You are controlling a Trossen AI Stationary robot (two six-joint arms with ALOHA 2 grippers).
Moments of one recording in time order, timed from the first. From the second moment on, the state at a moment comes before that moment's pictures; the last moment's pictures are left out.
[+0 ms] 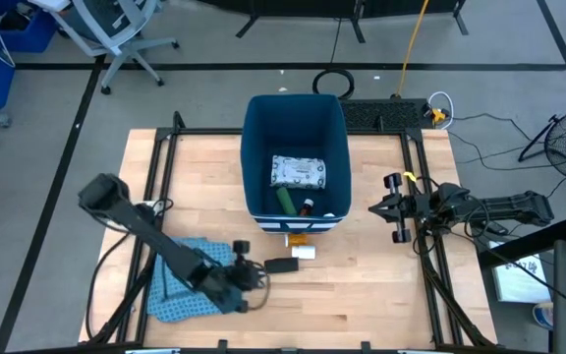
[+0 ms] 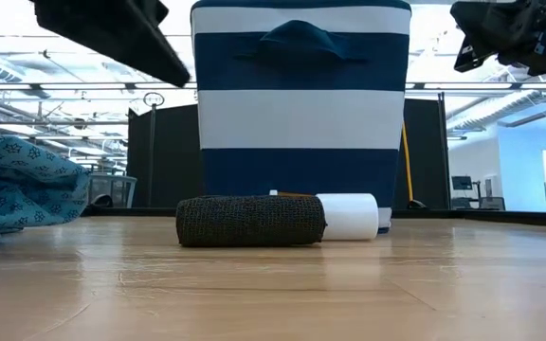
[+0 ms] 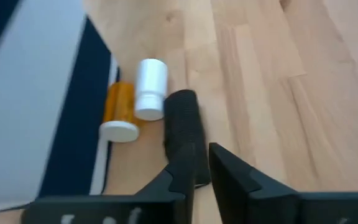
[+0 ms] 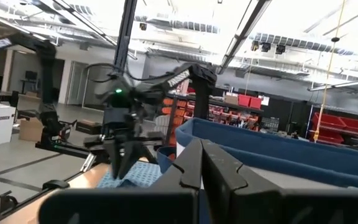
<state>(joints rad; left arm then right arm) -0.64 1.67 1.08 -0.31 -0.59 -0.28 0.00 0.26 0.02 0.57 -0.16 -0.14</state>
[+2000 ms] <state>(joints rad) -0.51 1.54 1.24 -0.60 -0.31 0.11 0.00 0.26 0.02 0.54 -0.16 -0.14</state>
